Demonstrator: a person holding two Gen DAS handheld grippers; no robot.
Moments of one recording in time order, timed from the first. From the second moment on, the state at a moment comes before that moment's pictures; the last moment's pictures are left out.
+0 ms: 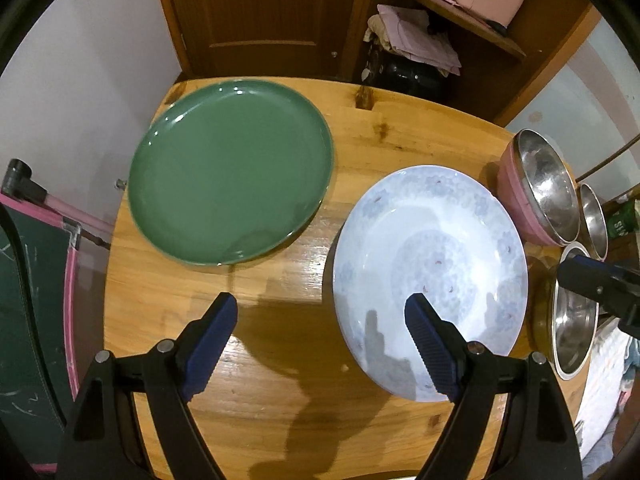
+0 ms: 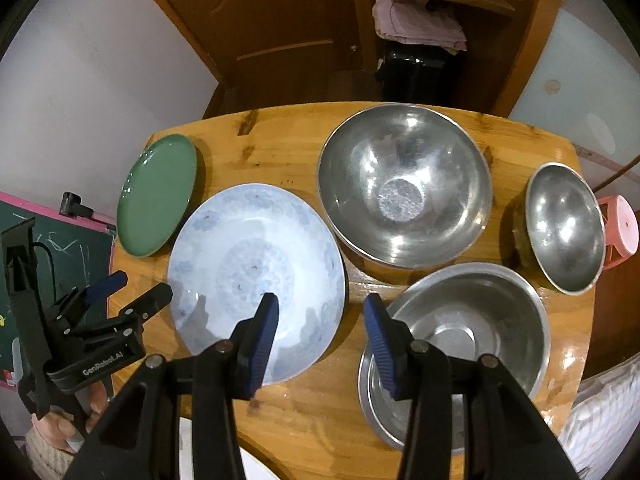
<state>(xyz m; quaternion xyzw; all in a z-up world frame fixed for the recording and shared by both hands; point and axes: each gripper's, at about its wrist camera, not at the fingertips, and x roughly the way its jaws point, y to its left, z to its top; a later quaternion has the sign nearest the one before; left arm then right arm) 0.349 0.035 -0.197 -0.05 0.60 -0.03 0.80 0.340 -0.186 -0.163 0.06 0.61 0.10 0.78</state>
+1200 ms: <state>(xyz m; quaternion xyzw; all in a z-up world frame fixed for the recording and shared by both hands) 0.361 0.035 -0.240 -0.12 0.65 -0.09 0.74 0.367 -0.189 -0.223 0.07 0.67 0.09 0.74</state>
